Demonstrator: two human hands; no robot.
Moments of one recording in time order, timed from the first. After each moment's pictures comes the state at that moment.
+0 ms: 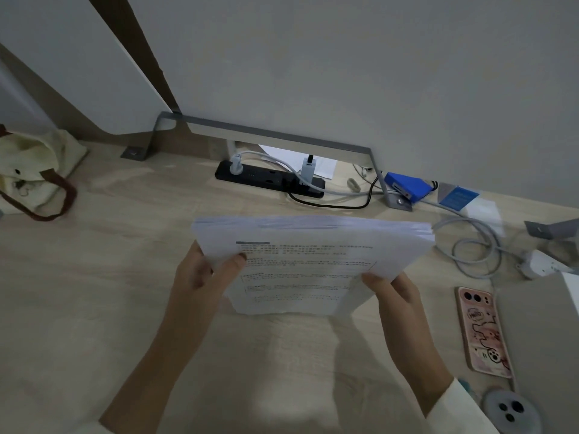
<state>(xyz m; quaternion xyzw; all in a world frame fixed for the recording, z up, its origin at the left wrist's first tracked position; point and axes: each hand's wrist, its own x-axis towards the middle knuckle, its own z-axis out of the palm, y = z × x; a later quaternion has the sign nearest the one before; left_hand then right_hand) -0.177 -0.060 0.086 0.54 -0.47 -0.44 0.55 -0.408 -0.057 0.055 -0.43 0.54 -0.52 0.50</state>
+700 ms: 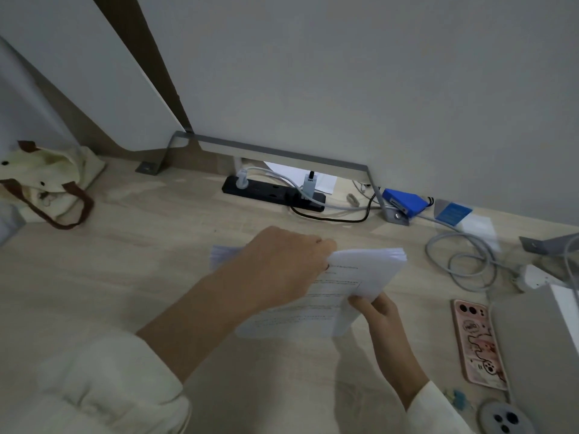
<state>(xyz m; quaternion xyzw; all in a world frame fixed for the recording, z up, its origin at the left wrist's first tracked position) -0.233 -0.094 0.146 0.44 -0.90 -0.02 0.07 -0.408 -0.048 0.038 -0.41 0.57 -0.47 0.53</state>
